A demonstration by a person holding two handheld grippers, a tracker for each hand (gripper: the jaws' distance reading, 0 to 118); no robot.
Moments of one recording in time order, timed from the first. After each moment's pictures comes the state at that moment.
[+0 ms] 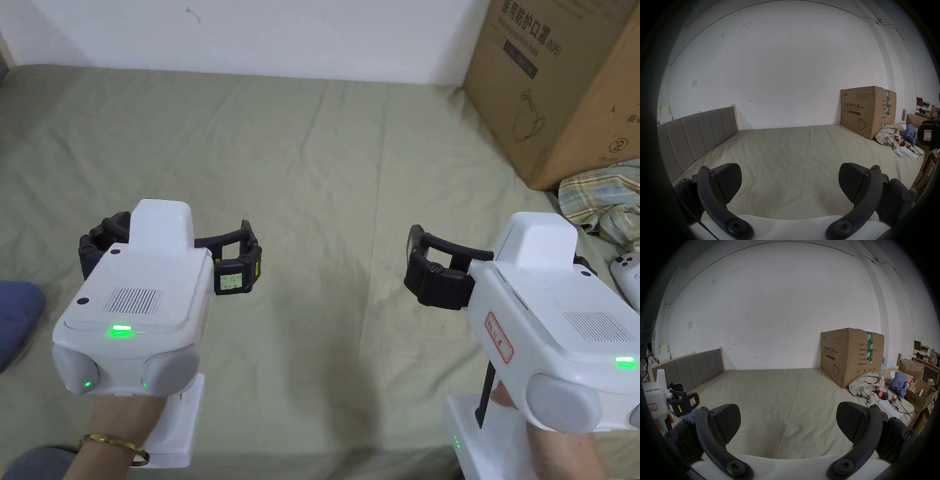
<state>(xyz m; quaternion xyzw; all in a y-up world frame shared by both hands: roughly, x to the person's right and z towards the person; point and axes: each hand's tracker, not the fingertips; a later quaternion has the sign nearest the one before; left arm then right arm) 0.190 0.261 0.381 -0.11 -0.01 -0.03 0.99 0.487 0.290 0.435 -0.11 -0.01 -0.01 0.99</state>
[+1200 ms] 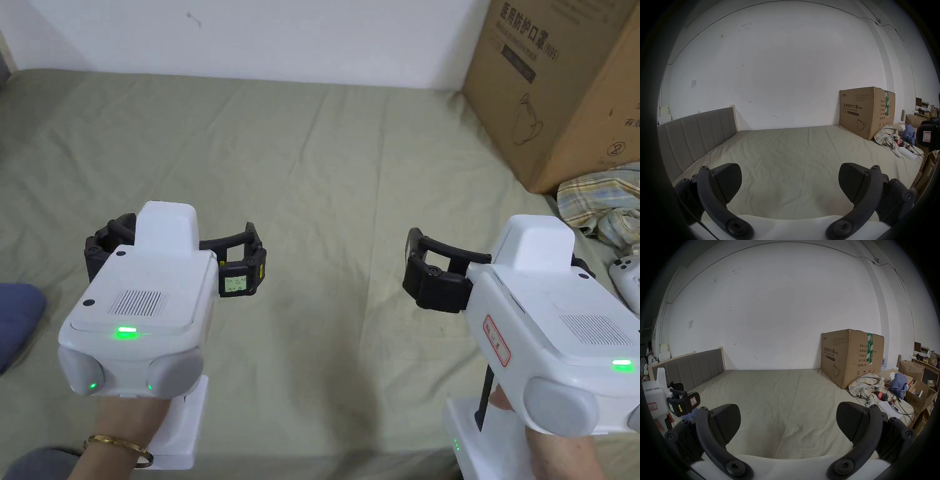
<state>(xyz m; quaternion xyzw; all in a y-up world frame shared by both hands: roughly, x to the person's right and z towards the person) 0.194 0.262 0.383 -0.11 -0.02 -0.03 0.99 0.485 0.291 0.438 -0.11 -0.01 0.00 0.99</state>
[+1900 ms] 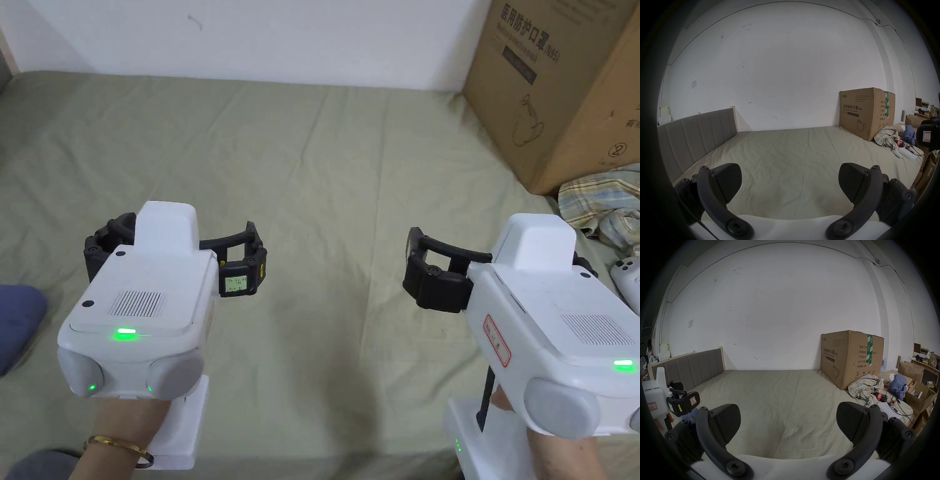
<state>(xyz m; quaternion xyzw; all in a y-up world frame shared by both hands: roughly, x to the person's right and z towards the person) 0.194 0.264 0.383 -0.10 -0.02 -0.03 0.99 0.484 0.294 0.438 -0.11 -0.01 0.00 0.99</state>
